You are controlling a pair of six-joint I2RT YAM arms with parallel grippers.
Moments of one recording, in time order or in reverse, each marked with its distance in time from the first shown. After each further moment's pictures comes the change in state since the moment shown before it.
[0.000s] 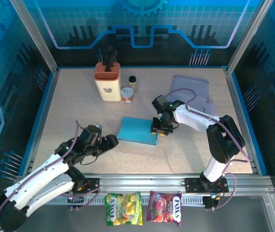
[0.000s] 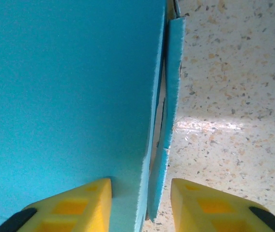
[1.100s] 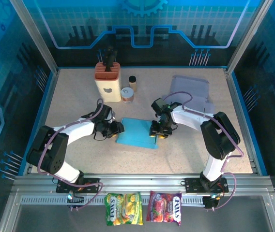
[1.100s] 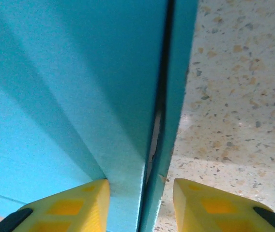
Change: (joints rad) left arm 0.230 0.754 0.176 0.325 0.288 0.352; right arm -0.012 0.066 -0.039 0.058 -0.064 -0.047
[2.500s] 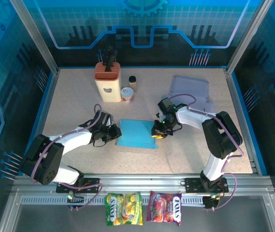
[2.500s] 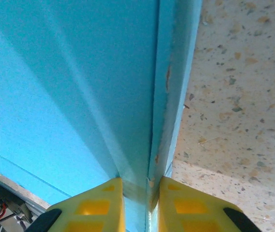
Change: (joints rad) left arm -0.059 -0.117 -0.153 0.156 -0.076 -0.105; right arm -0.076 -0.008 -0.077 0.116 -0.211 -0.078
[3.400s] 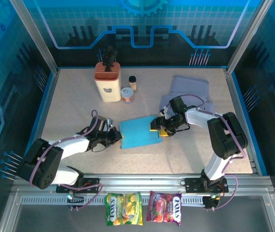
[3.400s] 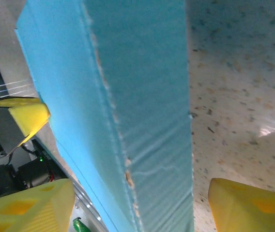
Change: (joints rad) left arm 0.030 -0.051 -0.159 0.228 0.135 -0.106; right arm -0.150 -0.030 -0.105 0.202 -0.286 -0.127
